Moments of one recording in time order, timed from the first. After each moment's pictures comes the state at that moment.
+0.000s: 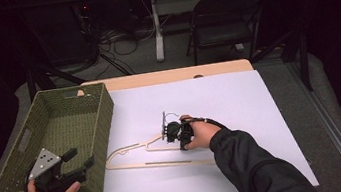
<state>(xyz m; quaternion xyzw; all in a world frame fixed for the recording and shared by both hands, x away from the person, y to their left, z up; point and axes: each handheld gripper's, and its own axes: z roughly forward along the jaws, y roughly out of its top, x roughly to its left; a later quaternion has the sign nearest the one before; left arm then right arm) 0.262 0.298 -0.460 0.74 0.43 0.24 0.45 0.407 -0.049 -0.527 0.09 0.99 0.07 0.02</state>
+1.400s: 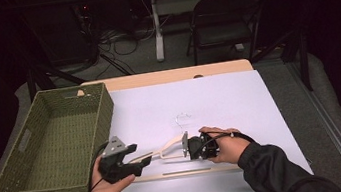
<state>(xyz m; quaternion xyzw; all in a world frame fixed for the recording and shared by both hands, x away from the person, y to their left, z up) 0.297 0.171 -0.484 0.83 0.34 0.11 0.43 0.340 -0.102 -0.513 0.02 0.99 0.08 0.13</state>
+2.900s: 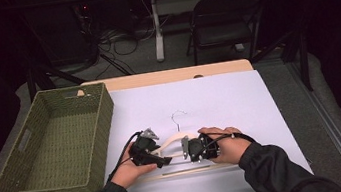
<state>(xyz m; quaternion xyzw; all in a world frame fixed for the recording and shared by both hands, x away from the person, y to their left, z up) 0.363 0.111 -0.542 0.90 0.29 -0.01 0.32 0.332 -0.101 -0.505 -0.02 0.98 0.09 0.18</state>
